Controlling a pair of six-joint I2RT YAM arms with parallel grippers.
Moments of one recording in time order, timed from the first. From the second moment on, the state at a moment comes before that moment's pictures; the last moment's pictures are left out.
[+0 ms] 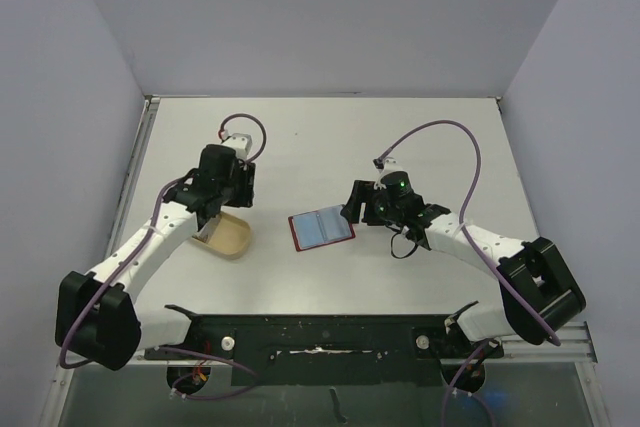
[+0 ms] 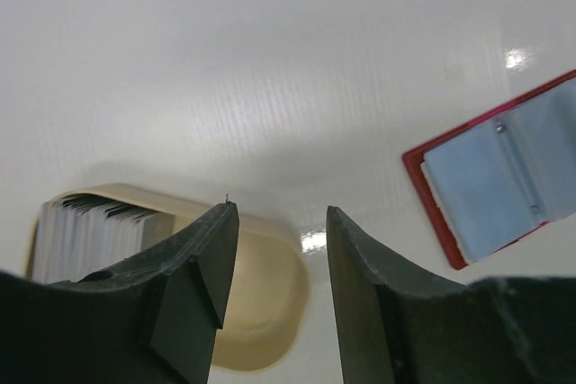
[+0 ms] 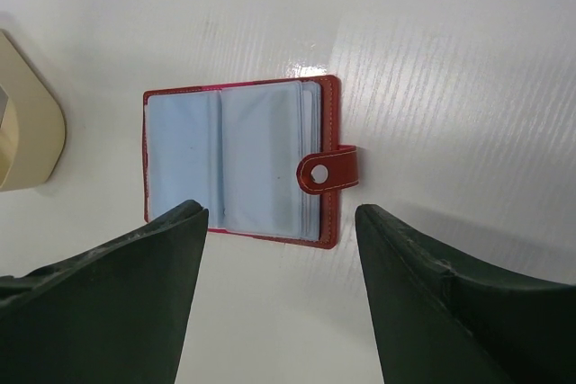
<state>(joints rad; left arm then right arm) -0.38 1.27 0.92 -0.40 -0.07 -0.21 0.55 1.38 0.70 0.01 -0.09 0.54</state>
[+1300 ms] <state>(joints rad) -0.31 1.43 0.86 -0.52 -0.49 -0.01 0.54 1.38 0.69 0.03 -0.13 0.52</state>
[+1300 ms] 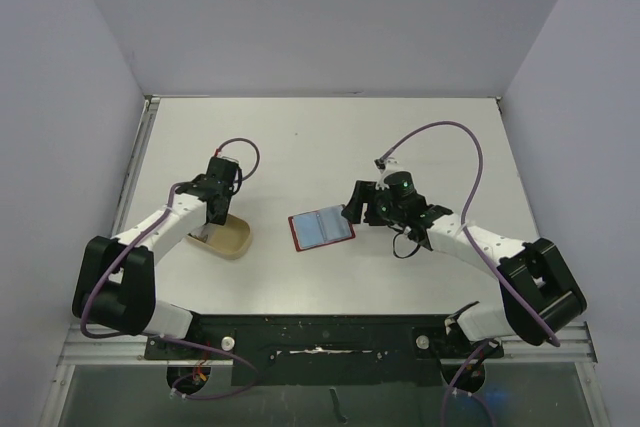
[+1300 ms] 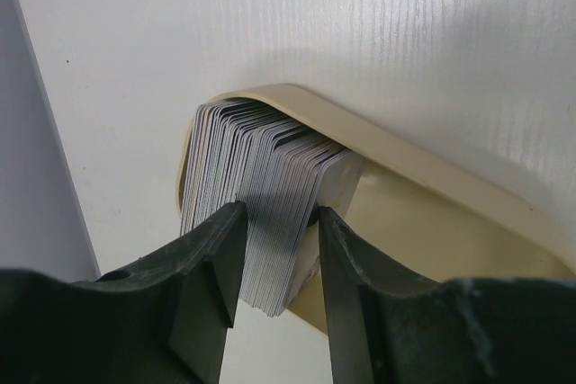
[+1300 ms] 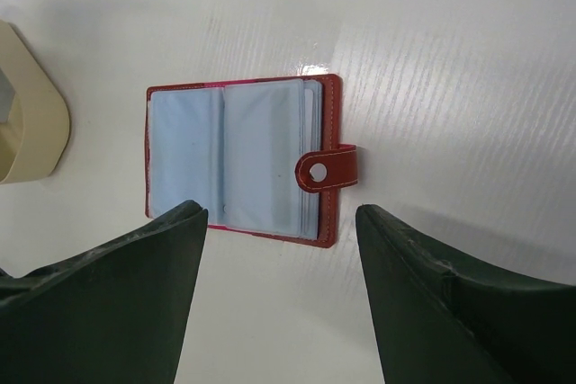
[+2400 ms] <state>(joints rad) -0.32 1.44 0.91 -0.59 -0.52 -0.02 0.53 1.37 0.68 0.05 -0.14 0.52</state>
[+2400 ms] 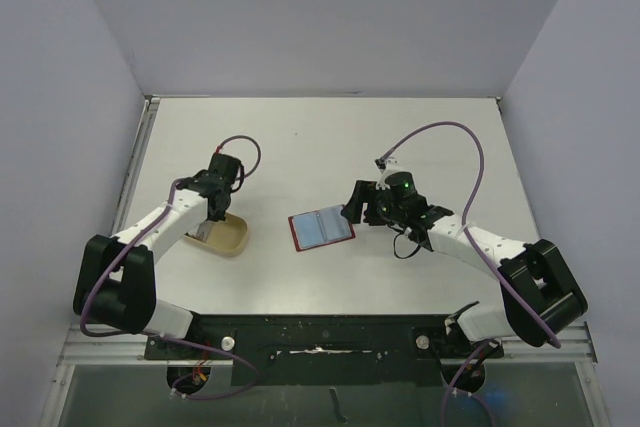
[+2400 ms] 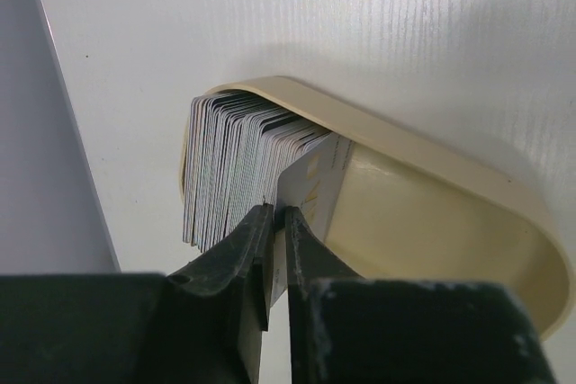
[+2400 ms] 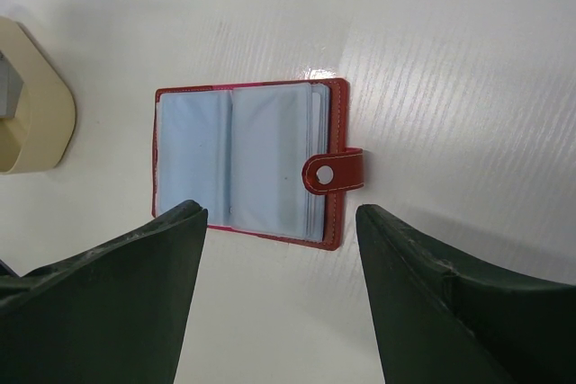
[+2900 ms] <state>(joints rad) -0.33 1.41 1.00 -0.69 -0.43 -0.08 0.53 1.42 0.67 0.05 -0.14 0.49</state>
